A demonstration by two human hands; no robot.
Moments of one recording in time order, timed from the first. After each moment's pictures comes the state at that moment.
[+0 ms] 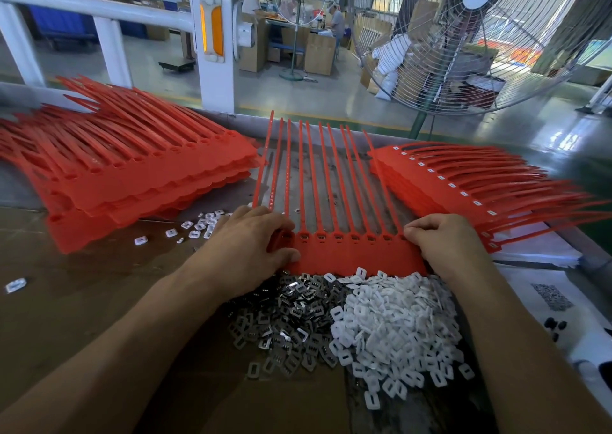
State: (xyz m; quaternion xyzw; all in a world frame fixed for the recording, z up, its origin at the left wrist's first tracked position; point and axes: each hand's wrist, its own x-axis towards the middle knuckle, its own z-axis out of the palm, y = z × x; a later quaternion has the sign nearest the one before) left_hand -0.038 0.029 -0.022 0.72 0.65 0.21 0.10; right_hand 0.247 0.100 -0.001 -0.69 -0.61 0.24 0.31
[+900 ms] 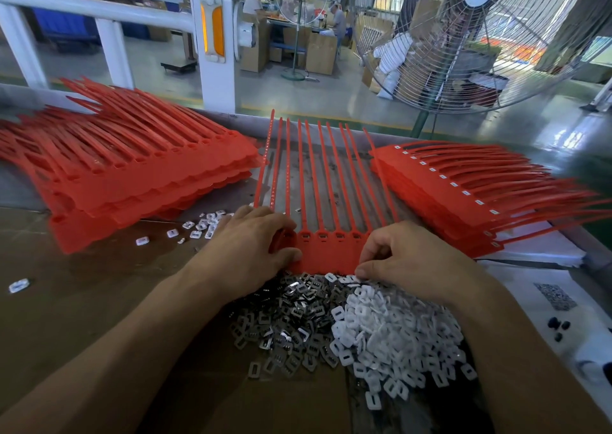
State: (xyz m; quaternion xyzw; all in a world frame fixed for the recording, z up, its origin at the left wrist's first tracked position) left_hand -0.032 0.028 -0.019 0.73 0.65 0.20 0.09; right_hand 0.215 0.067 0.027 -0.55 -0.78 0.27 0.08
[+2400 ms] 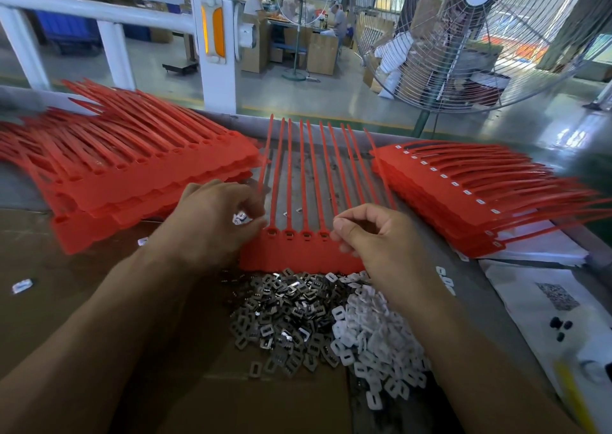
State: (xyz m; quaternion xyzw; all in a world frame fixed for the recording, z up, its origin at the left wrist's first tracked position) left_hand -0.070 0.028 0.002 0.71 0.63 0.32 0.03; right_hand 0.178 0.055 -0.002 -0.48 -0.68 0.39 0.40
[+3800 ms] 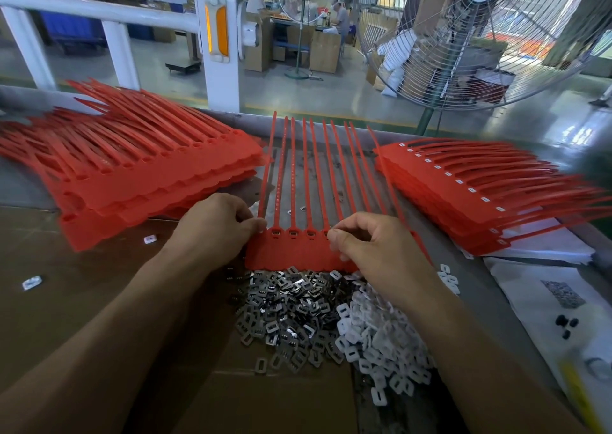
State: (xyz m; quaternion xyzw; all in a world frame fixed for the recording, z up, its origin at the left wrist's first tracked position) left_hand -0.064 0.037 -0.014 0.58 0.75 0.28 0.15; right_hand 0.182 0.056 -0.008 -0.50 -0.74 0.34 0.31
